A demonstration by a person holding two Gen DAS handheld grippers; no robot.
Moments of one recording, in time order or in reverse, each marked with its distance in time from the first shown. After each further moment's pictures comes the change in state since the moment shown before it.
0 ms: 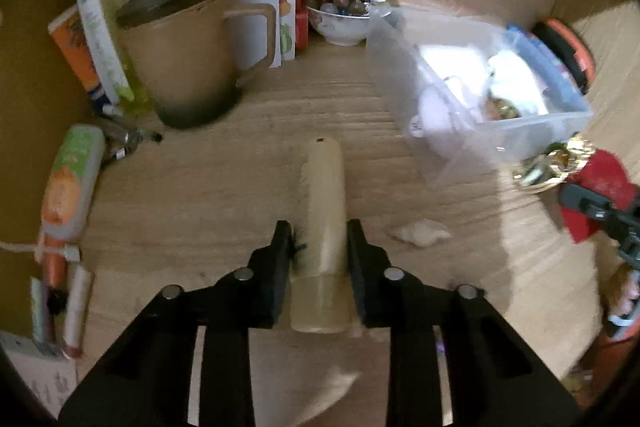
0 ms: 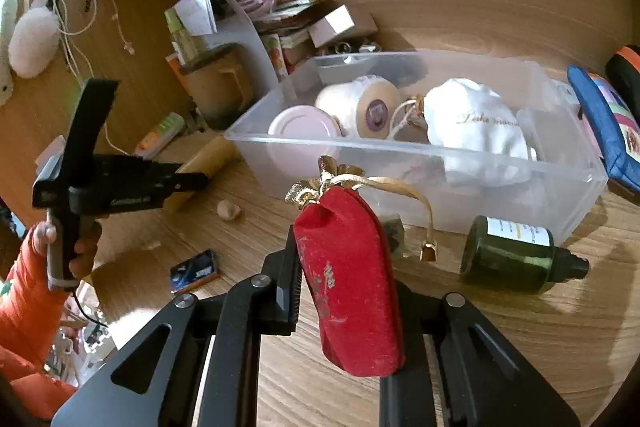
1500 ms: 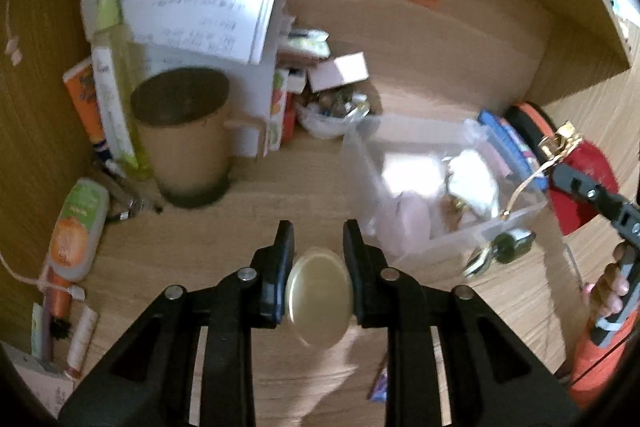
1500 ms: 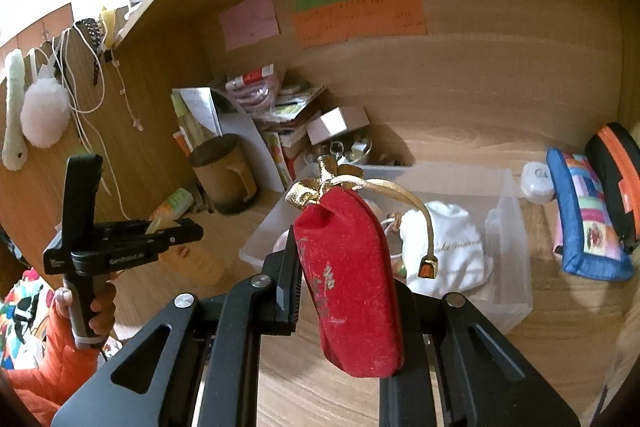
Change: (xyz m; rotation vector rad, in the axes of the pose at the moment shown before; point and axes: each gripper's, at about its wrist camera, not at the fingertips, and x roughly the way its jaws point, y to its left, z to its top) left arm -0.042 -0.013 0.050 -0.078 -0.224 -0.072; right arm -0.052 -0.006 0.075 -0.007 -0.162 -0.008
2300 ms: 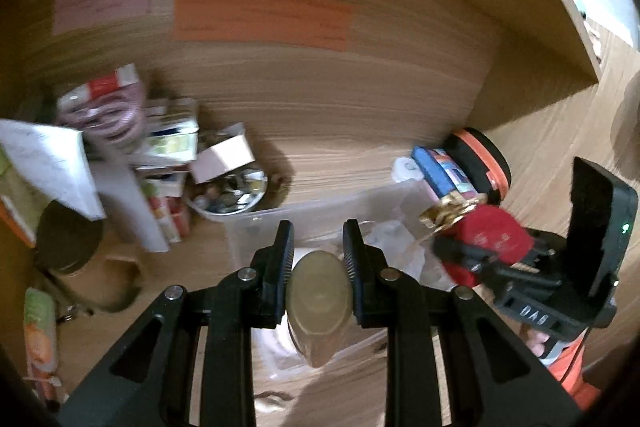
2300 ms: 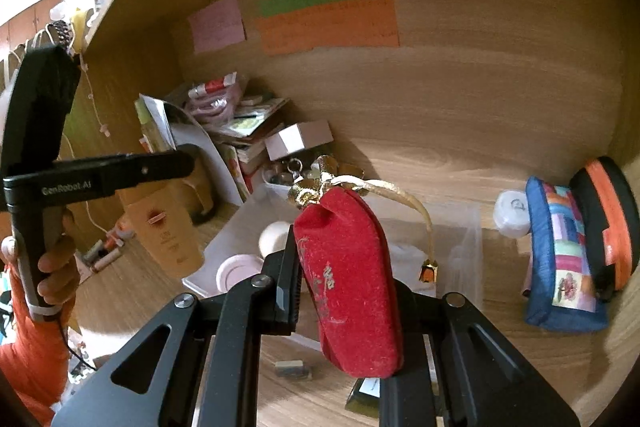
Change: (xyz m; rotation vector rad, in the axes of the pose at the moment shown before) left arm 0.032 -0.094 0.081 0.128 -0.017 -0.157; right arm 0.023 -0.040 0.029 -0.036 0.023 -0.056
